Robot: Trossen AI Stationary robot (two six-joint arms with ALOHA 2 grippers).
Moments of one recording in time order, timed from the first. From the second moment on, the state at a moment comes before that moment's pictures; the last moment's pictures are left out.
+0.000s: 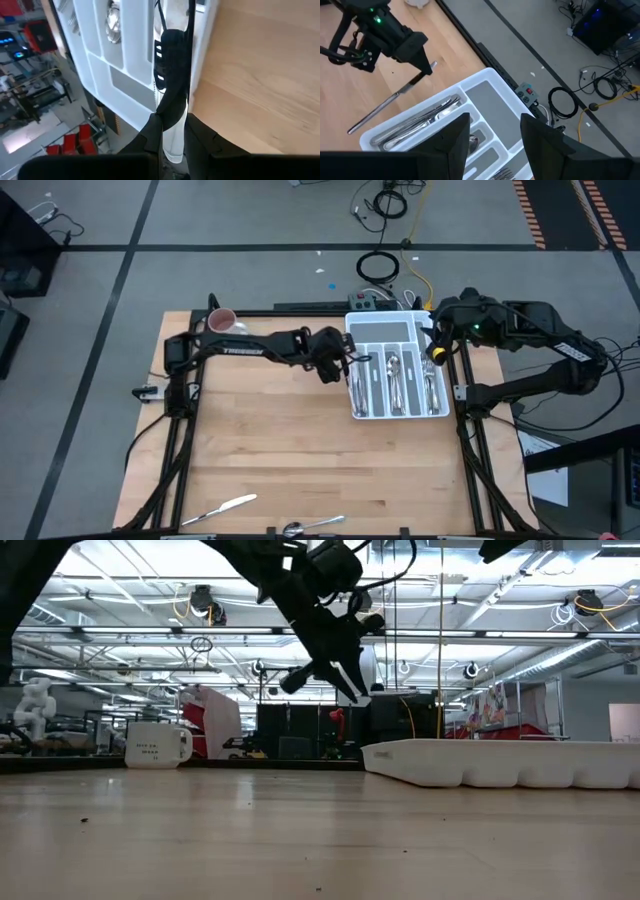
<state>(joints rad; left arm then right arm) 0.21 1.94 1.50 -0.36 -0.24 1.69 -0.16 1.06 1.56 -1.31 0.45 0.22</state>
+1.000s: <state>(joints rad) 0.24 2.14 1.75 -0.41 -0.15 1.87 -0.16 1.06 1.56 -1.31 0.45 0.23</state>
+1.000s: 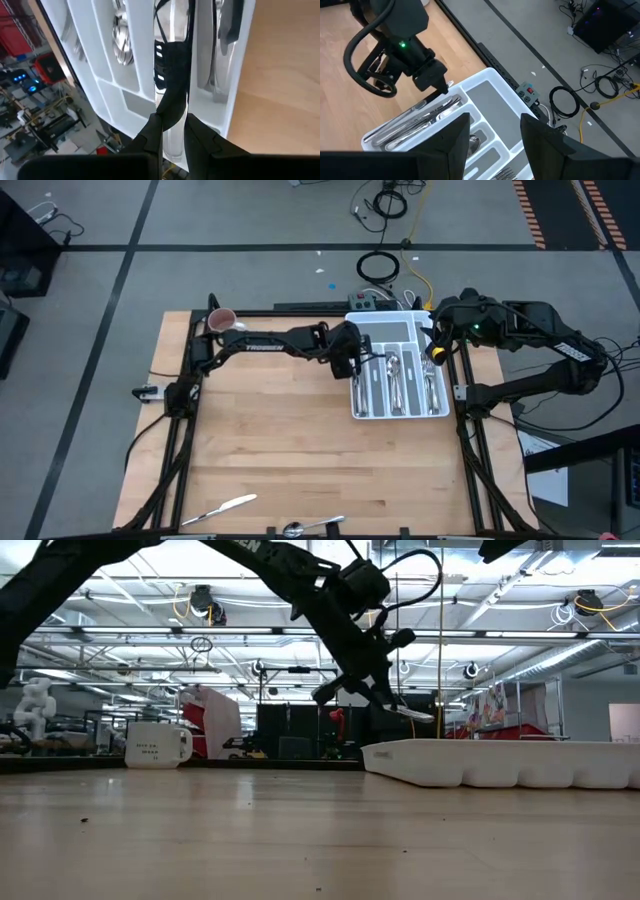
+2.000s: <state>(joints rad) 0.24 2.27 1.75 -0.37 -0.10 1.86 -0.16 1.06 1.55 -1.31 0.44 0.22</state>
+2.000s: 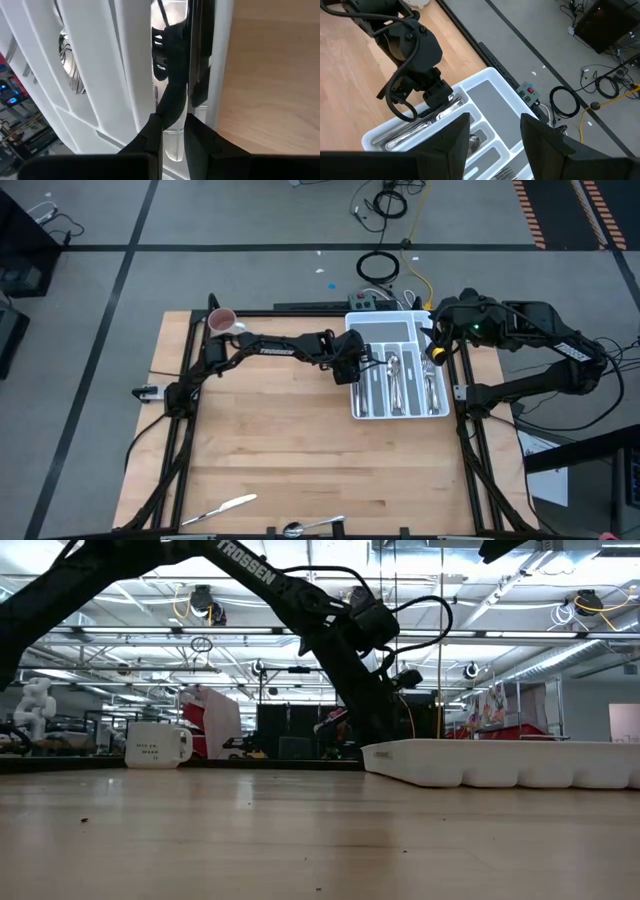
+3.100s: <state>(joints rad) 0.08 1.97 1.75 -0.49 -0.76 0.78 -0.16 1.06 1.55 -1.31 0.44 0.22</state>
